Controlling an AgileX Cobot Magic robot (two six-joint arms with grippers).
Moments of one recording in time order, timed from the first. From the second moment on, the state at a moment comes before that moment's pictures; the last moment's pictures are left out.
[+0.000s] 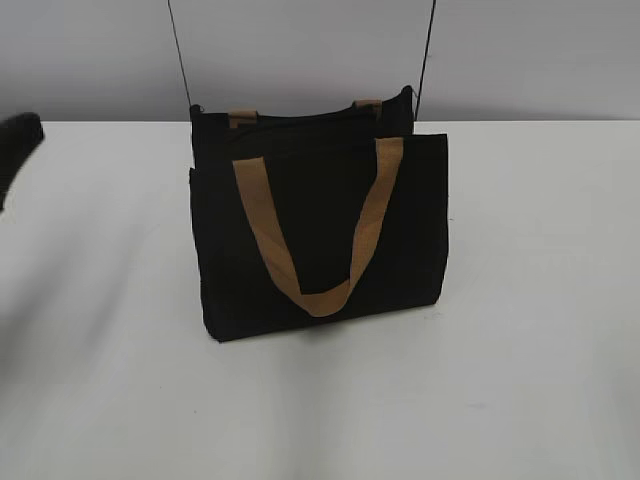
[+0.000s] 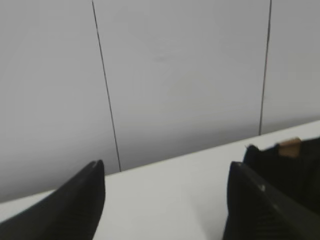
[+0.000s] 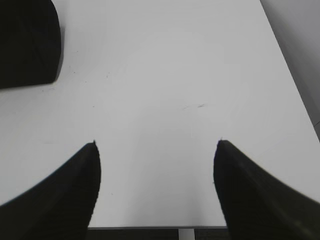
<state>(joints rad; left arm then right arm) -0.08 1.11 -0.30 0.39 -0.73 -0.09 -0.13 -0.01 -0.49 0.11 1.10 -0.18</state>
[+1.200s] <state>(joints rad) -0.09 2.08 -0.75 1.12 -1.12 -0.18 -0.13 -0.01 -0.49 0.11 1.10 -0.18</state>
